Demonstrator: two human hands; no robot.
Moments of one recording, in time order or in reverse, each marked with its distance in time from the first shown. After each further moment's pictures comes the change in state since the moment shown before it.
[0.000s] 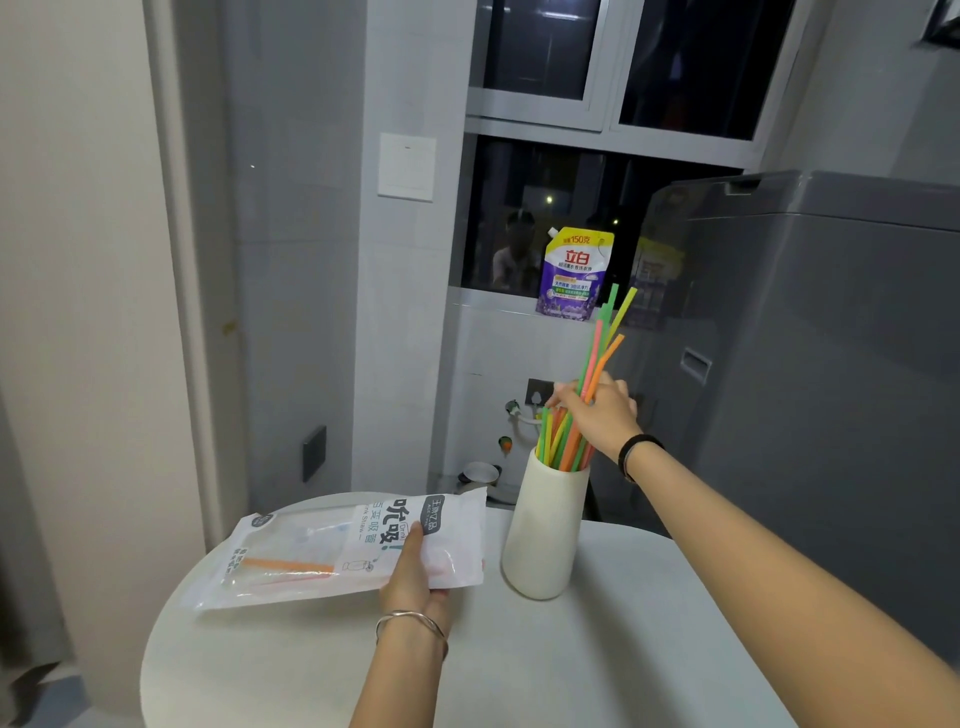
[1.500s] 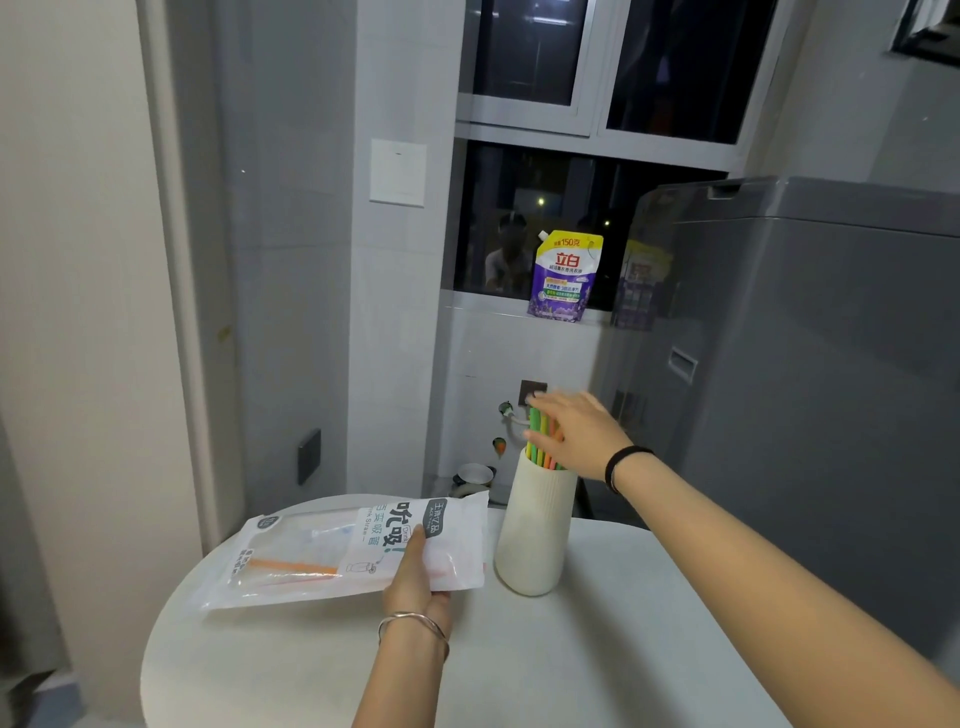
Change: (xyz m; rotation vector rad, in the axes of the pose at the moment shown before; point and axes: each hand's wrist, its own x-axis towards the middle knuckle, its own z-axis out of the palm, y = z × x) left_hand 0.002 -0.010 -0.005 0.070 0.000 0.020; right_hand -0.024 -0.007 -0.005 -0.539 -0.238 -0.351
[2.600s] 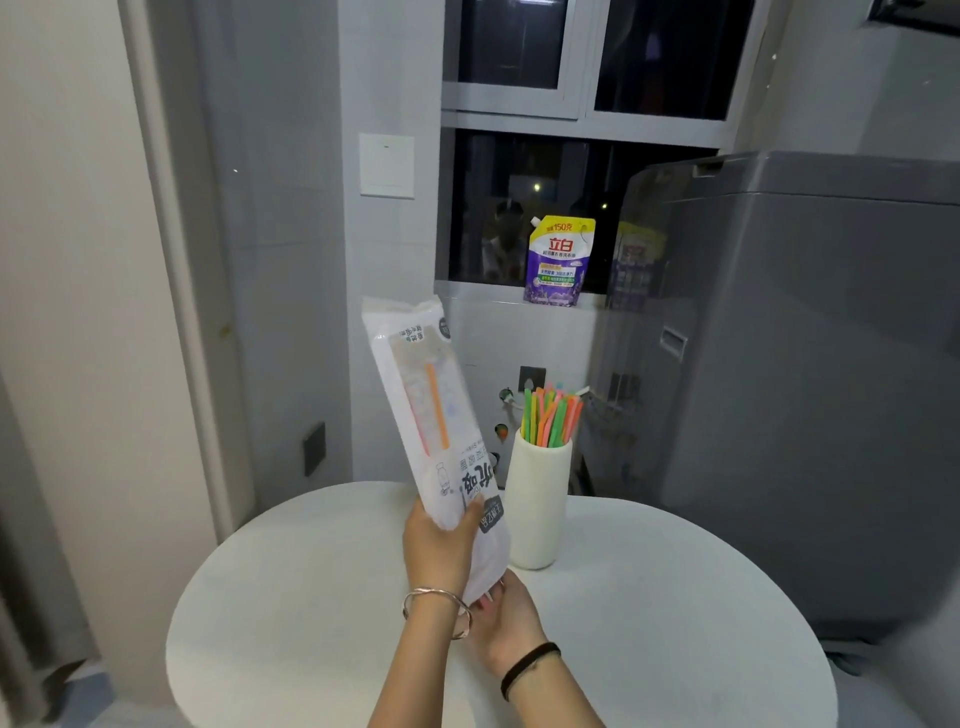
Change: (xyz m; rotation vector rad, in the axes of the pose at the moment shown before) left_hand -0.019 -0.006 0.007 0.877 -0.120 0.636; right_hand -0.123 -0.124 0.119 2.364 -0.025 1.069
